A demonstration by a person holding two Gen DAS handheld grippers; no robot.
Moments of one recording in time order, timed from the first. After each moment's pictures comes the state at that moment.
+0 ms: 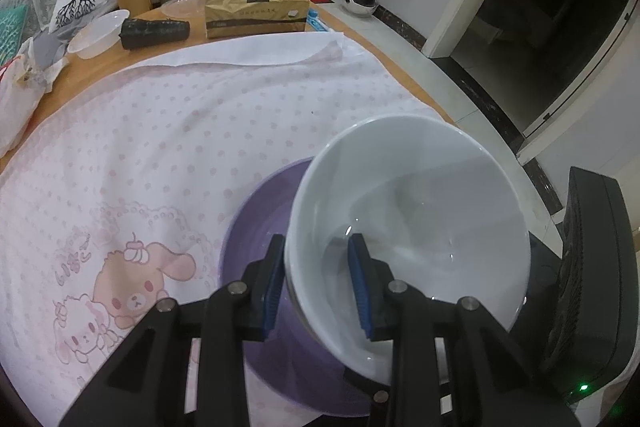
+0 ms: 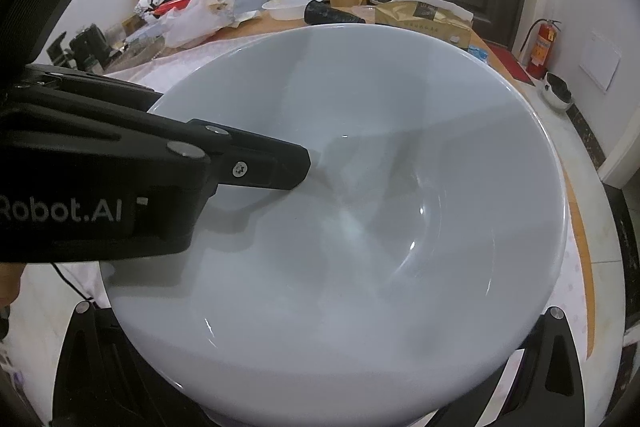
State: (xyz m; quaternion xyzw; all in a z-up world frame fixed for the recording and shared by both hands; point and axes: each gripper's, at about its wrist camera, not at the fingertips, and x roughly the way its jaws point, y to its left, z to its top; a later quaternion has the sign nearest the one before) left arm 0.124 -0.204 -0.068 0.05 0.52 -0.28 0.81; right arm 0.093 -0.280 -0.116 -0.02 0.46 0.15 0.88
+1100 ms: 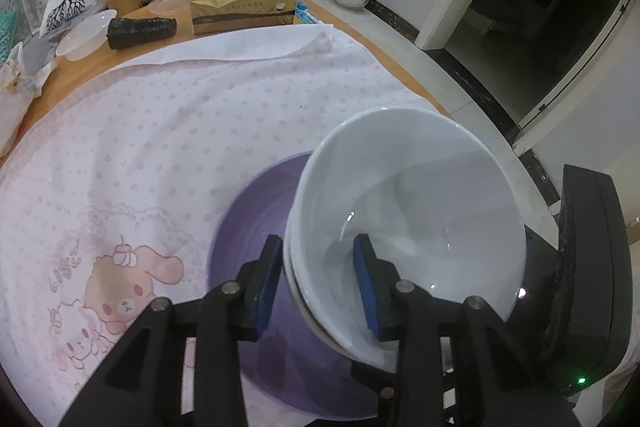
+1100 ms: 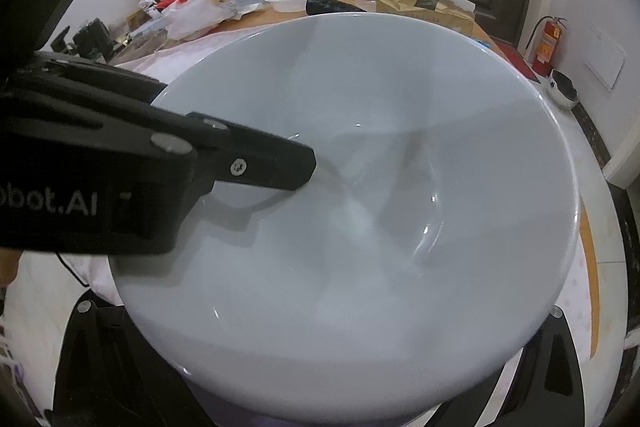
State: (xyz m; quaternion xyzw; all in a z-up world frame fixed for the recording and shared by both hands) left arm 0.127 -0.213 -0.074 0.06 0.52 -0.29 0.80; right arm 0.089 -0.289 -0.124 -0.03 0.47 0.16 0.87
